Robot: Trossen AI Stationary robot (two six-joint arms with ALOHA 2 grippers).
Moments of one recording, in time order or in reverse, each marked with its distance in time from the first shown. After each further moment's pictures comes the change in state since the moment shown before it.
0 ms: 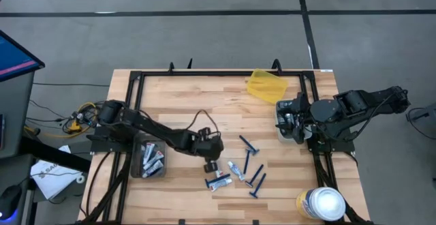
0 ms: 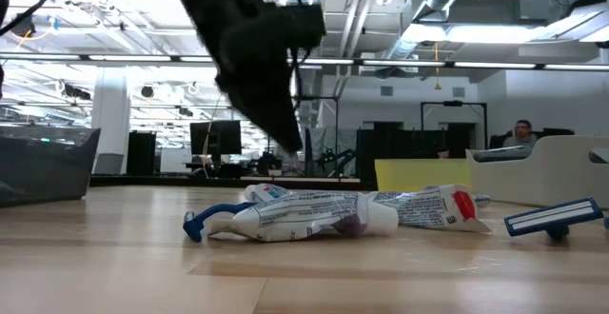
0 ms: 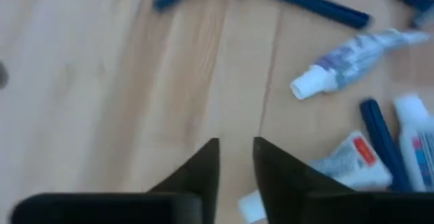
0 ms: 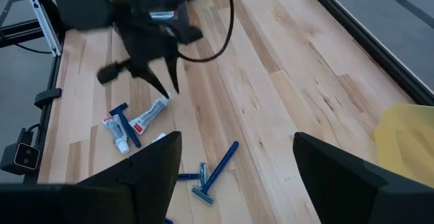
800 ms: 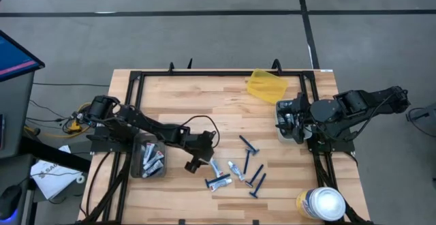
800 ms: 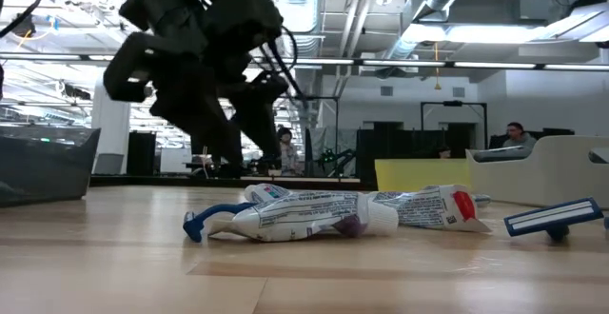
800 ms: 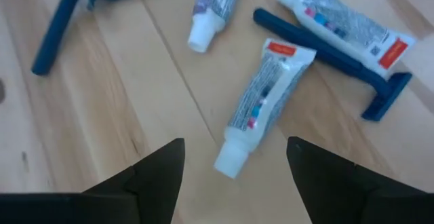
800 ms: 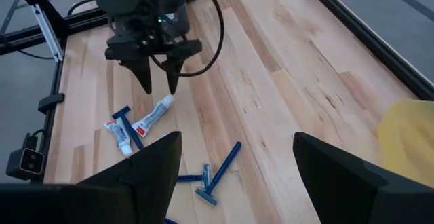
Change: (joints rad) left arm 0.069 -0.124 -0.275 0.263 0.337 0.686; right arm 0.000 0.000 0.000 0.003 0.000 0.030
